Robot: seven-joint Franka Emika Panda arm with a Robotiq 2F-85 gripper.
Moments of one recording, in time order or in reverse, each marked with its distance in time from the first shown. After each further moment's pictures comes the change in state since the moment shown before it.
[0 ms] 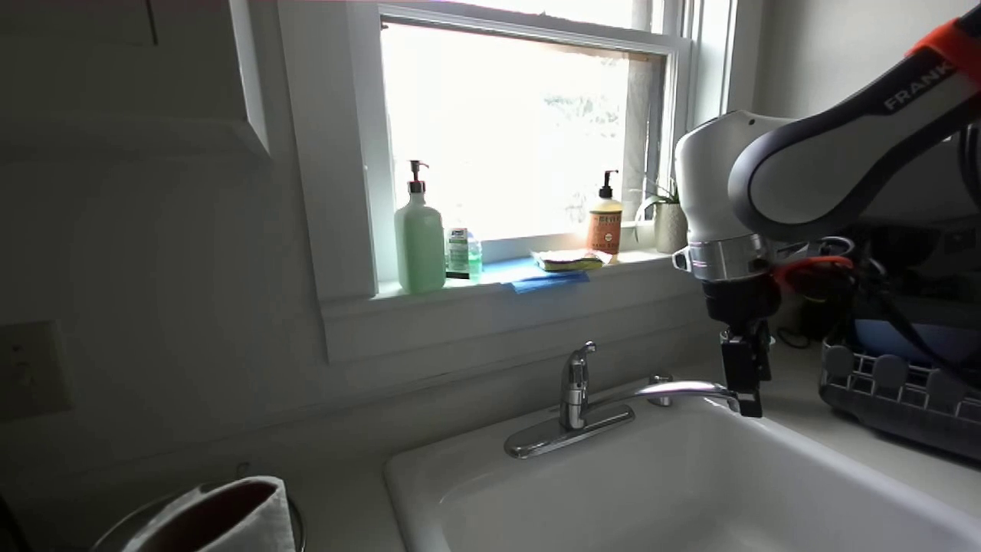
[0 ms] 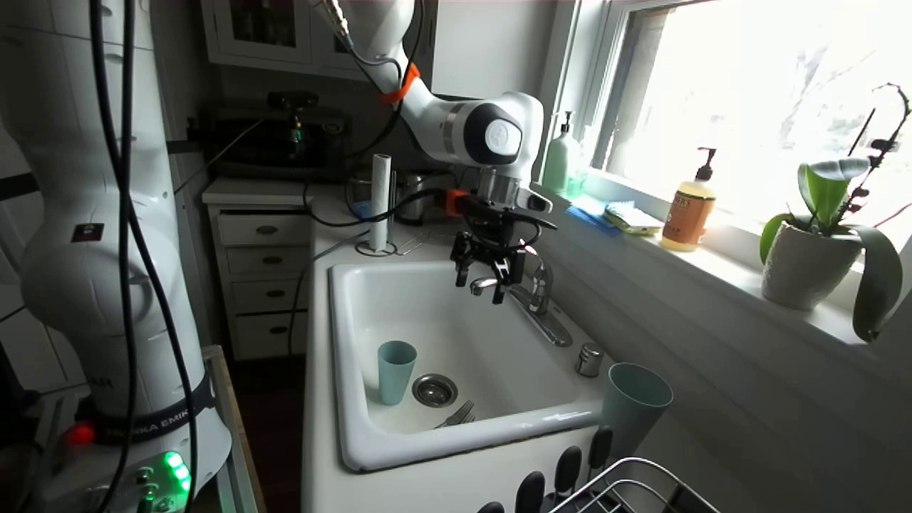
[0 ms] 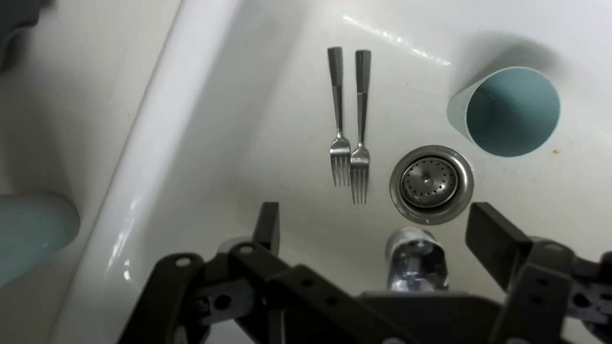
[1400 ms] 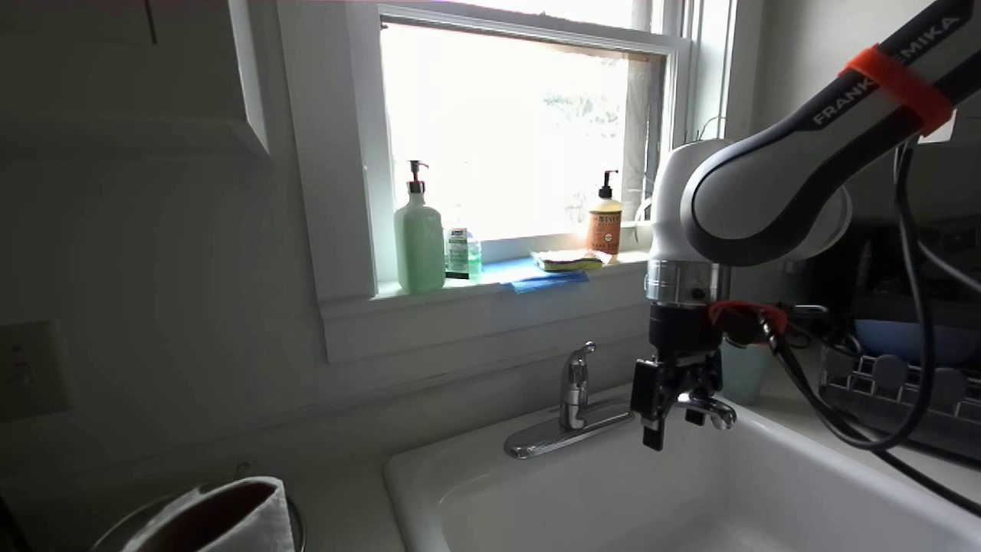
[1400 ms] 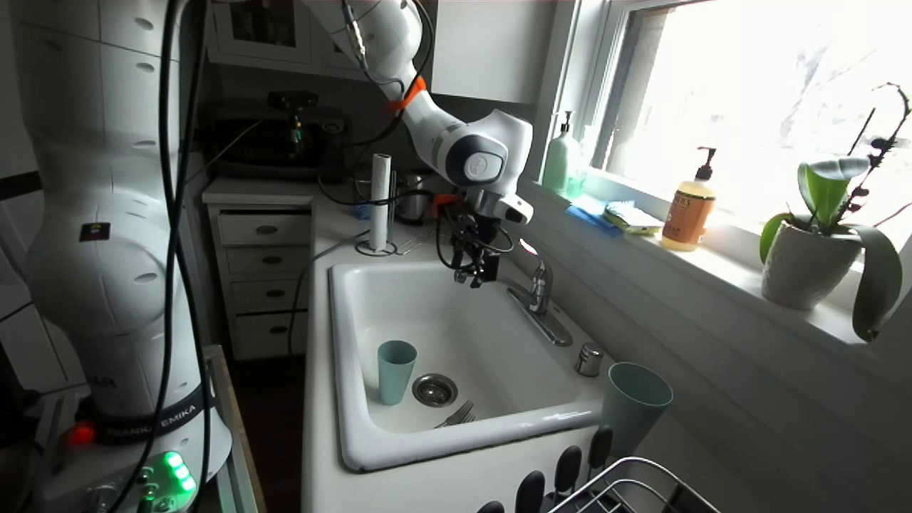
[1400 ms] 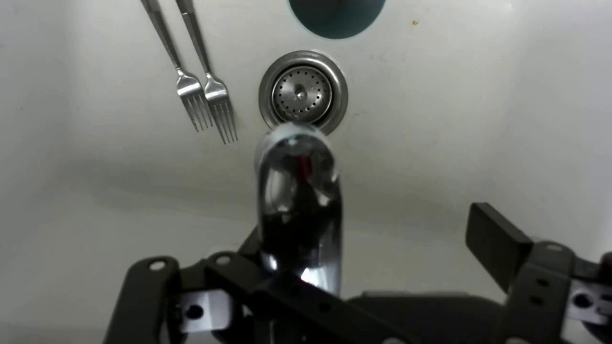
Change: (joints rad) arm 0.047 0.098 0.056 0.013 0.330 0.231 0.174
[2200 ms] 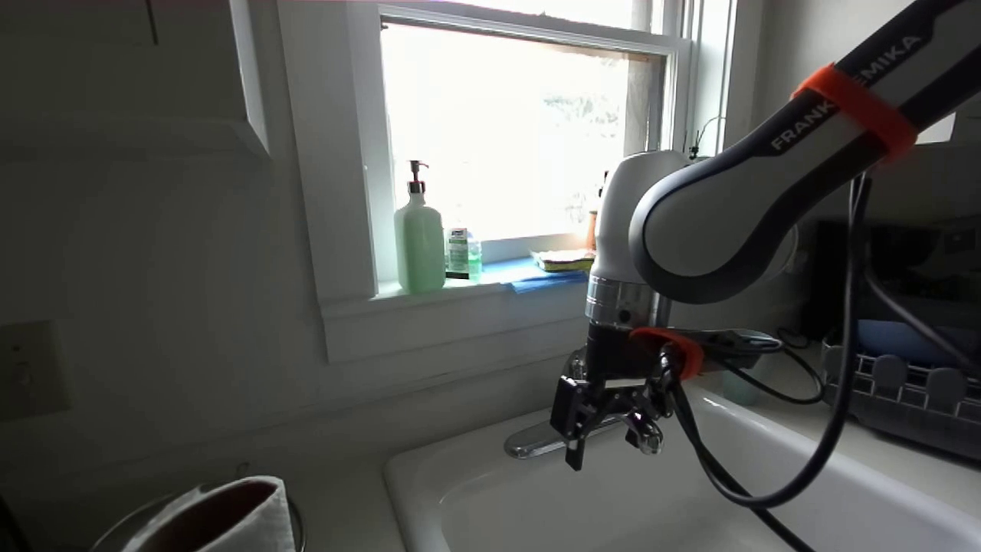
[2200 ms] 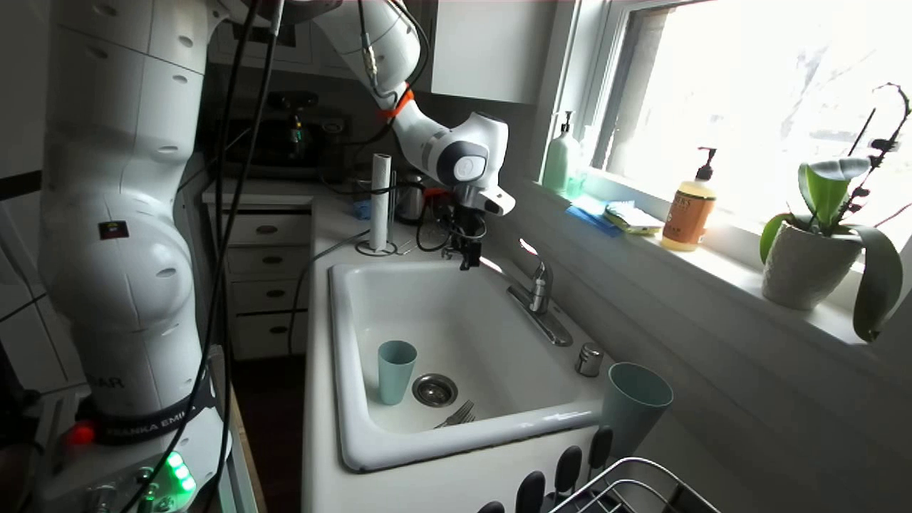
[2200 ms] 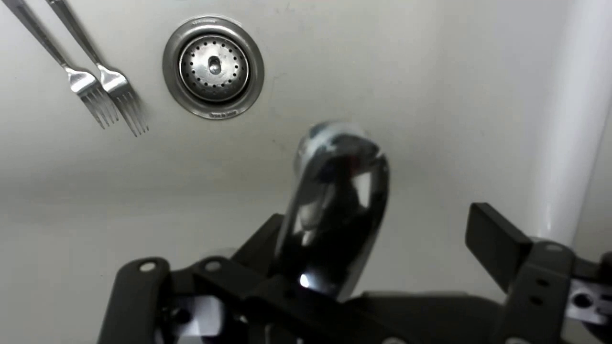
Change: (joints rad) arm 0.118 0.110 0.023 0.103 -0.004 0.109 0.318
